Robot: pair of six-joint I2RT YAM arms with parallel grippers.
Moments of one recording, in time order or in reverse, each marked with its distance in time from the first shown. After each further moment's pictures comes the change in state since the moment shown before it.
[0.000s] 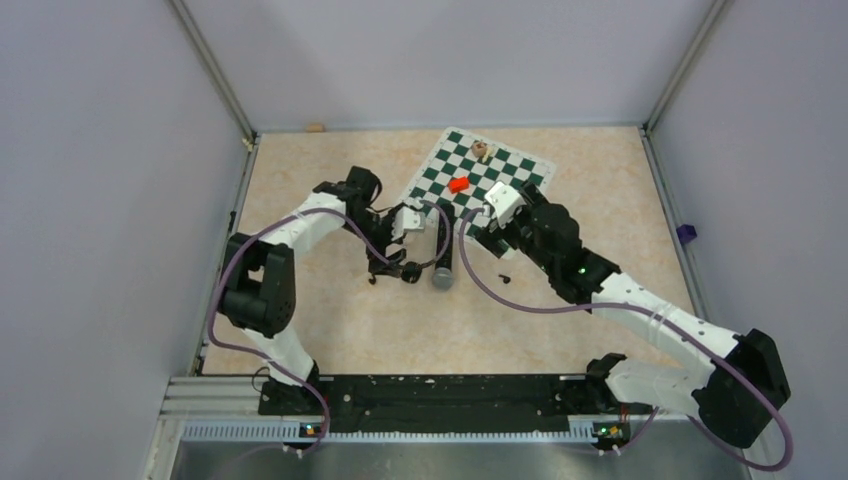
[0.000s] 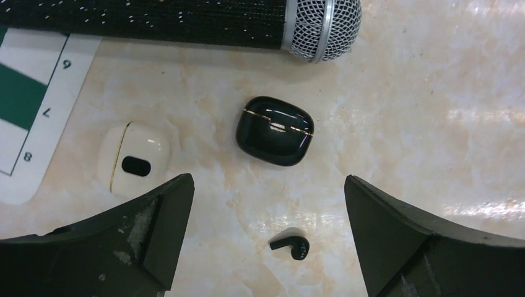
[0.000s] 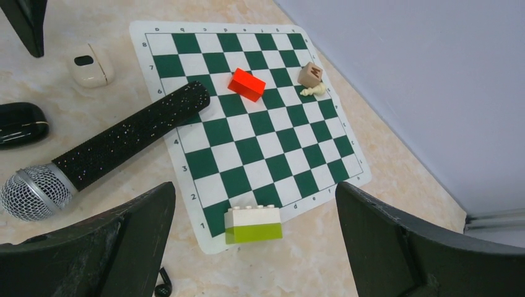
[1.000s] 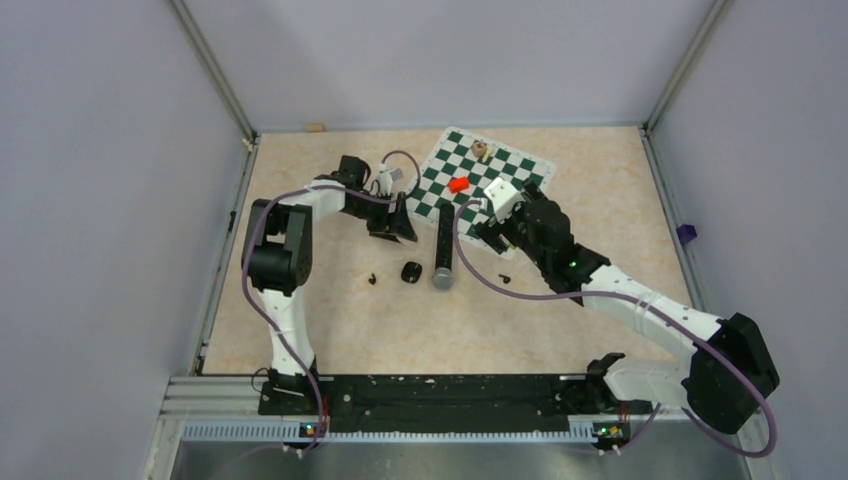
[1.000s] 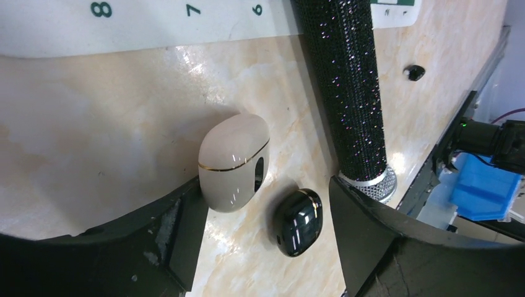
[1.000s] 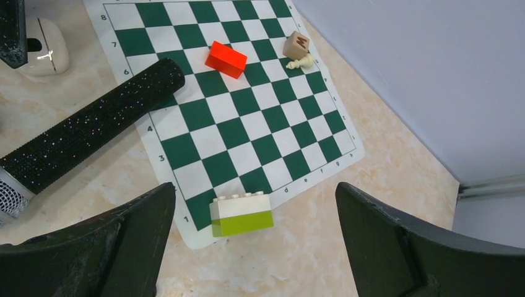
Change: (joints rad) left arm 0.120 0.339 0.157 0.285 0.100 -1.081; right arm -0.029 0.072 0.000 0.031 0.068 0.009
